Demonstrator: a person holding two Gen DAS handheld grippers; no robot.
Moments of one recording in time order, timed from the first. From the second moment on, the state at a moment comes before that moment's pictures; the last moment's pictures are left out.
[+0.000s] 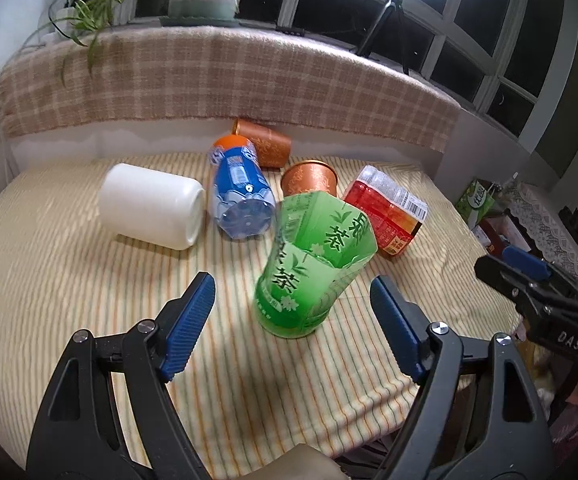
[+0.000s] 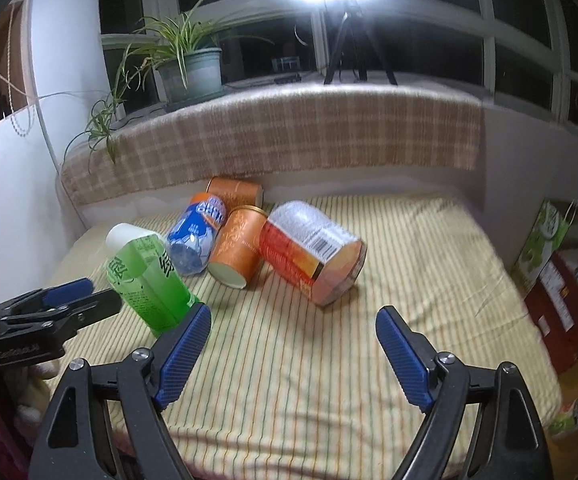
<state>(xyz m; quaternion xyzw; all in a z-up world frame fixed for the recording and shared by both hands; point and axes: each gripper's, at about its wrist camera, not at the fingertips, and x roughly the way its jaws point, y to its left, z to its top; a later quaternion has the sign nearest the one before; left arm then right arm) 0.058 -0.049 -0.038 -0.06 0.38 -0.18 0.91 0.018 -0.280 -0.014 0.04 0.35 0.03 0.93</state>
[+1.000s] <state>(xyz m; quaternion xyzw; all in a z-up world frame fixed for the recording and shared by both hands) -0.012 -0.026 0.019 0.00 0.22 -0.05 0.97 -0.004 -0.255 0.024 -0.02 0.24 -0.02 0.97</state>
